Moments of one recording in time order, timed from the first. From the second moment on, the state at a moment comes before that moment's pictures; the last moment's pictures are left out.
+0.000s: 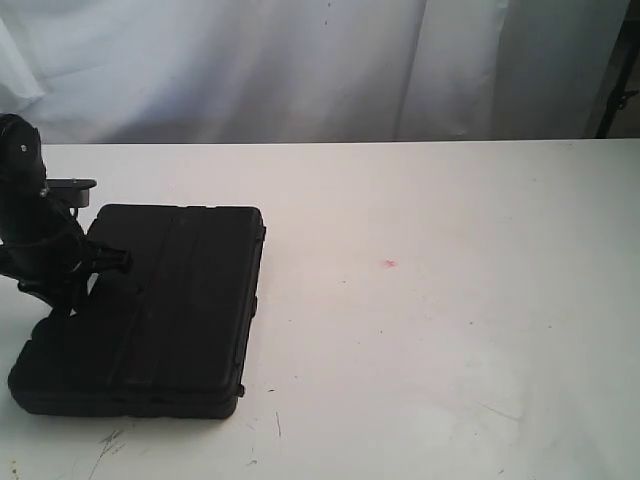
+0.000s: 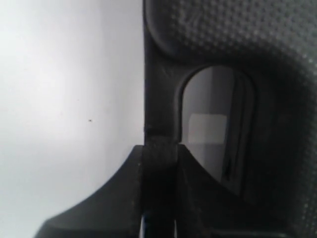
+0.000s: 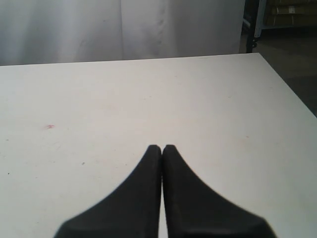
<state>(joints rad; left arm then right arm) -0.08 2.05 -1.30 0.05 0.89 -0.10 0.11 0.00 0.00 0.00 0.35 0.03</state>
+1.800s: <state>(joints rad) -0.07 1.74 -1.30 0.12 0.84 -0.21 0.11 0.00 0.00 0.00 0.35 0.03</state>
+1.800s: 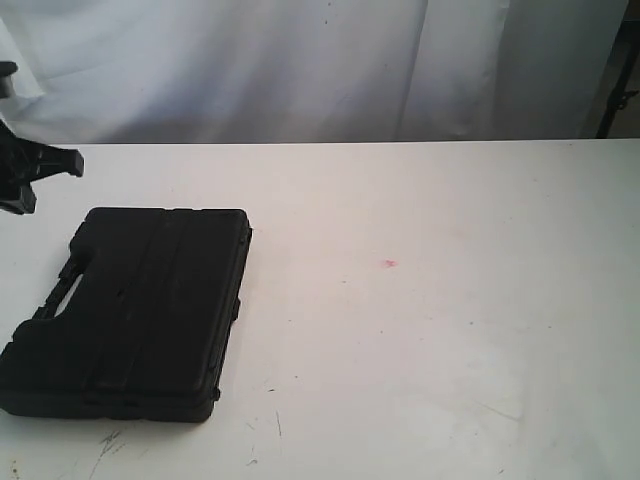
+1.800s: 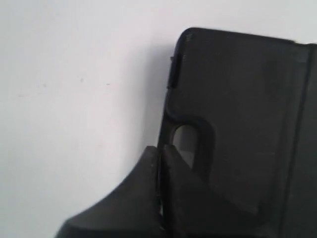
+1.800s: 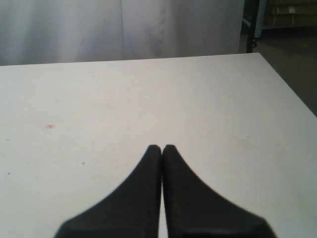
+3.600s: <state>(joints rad) -0.07 0.48 -0.55 -0.22 0.65 -0.07 0.11 0.00 0.00 0.00 0.35 0.03</state>
